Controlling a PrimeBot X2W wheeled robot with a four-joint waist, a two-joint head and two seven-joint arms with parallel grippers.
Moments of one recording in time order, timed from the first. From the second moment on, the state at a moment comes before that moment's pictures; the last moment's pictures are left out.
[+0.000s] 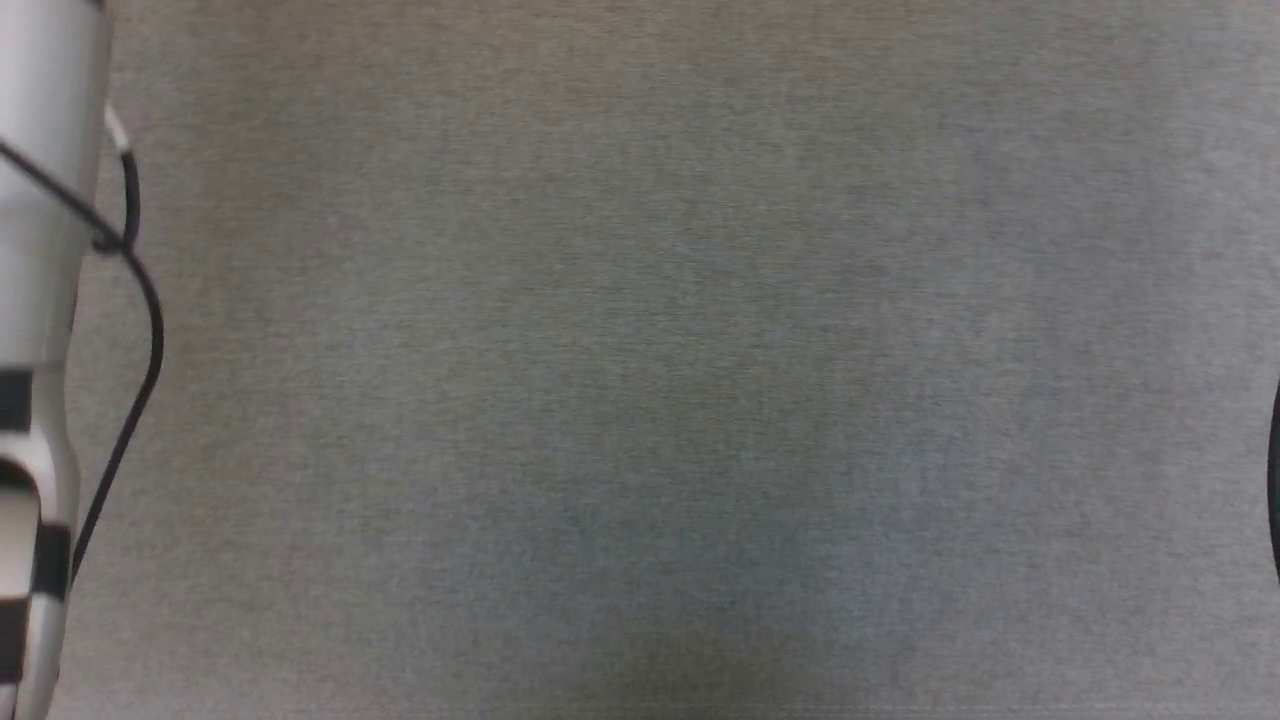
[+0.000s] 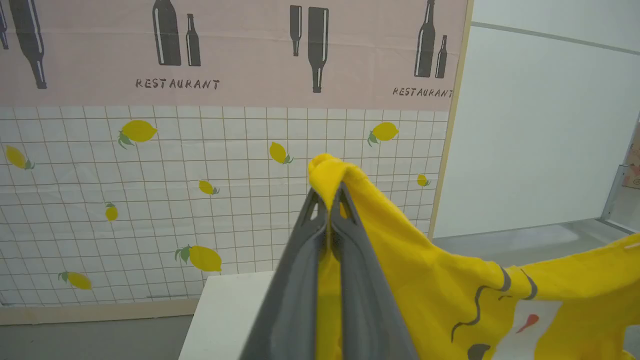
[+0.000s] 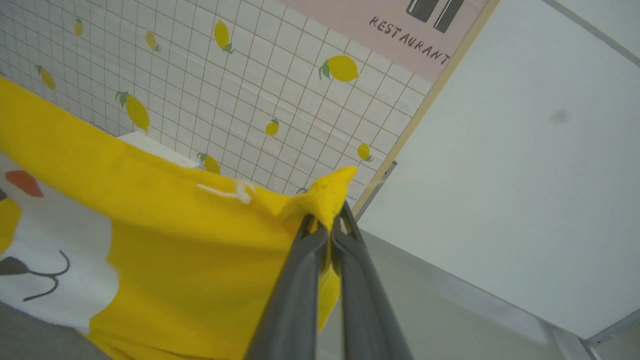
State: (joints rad) left arm -1.40 0.39 -0.44 0.59 -0.61 -0.06 -0.25; right arm -1.48 -0.18 -0.03 1.01 -0.30 0.13 -0.24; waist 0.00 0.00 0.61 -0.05
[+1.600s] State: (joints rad) left arm 0.12 0.57 -0.64 -0.04 -0.91 0.22 0.00; right arm 0.21 -0.09 -0.15 0.01 0.32 0.13 0.30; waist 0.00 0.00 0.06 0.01
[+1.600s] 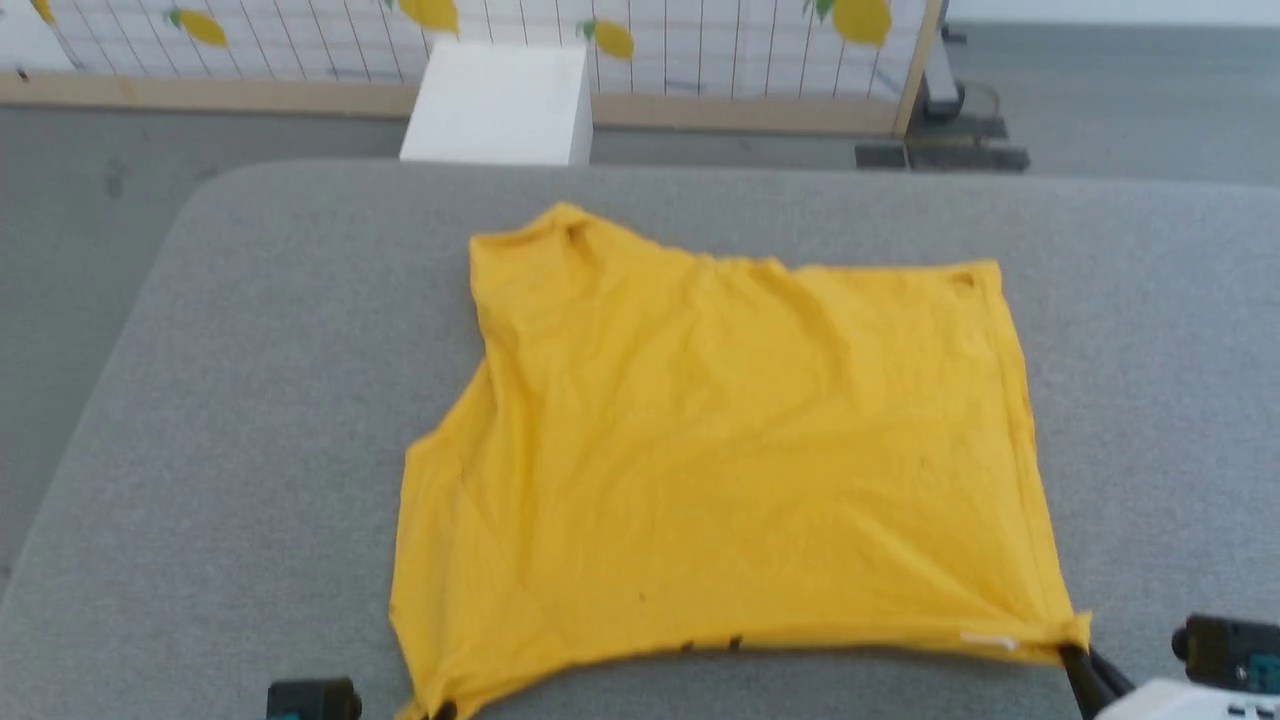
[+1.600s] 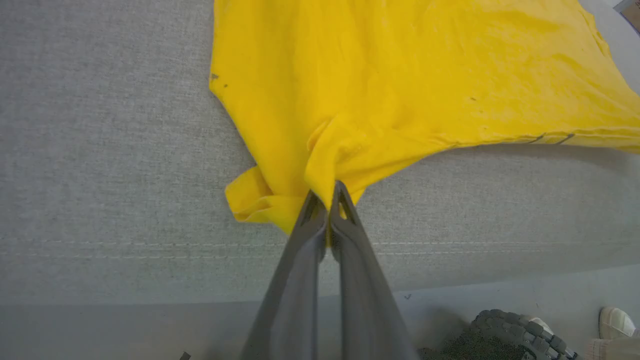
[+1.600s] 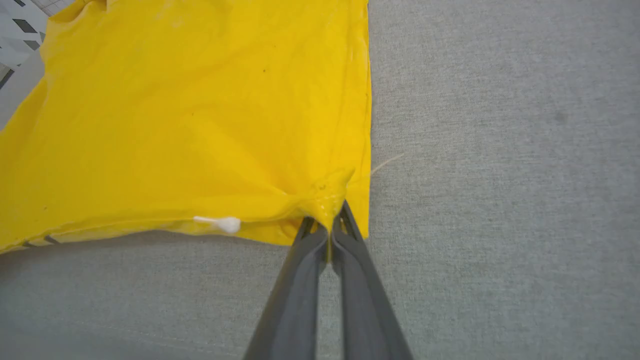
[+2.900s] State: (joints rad) left arm -0.41 0.64 -0.72 -0.04 -0.66 0.10 0.24; right arm -0.08 -0.21 -0.13 -0.10 0.33 0.13 0.40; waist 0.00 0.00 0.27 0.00
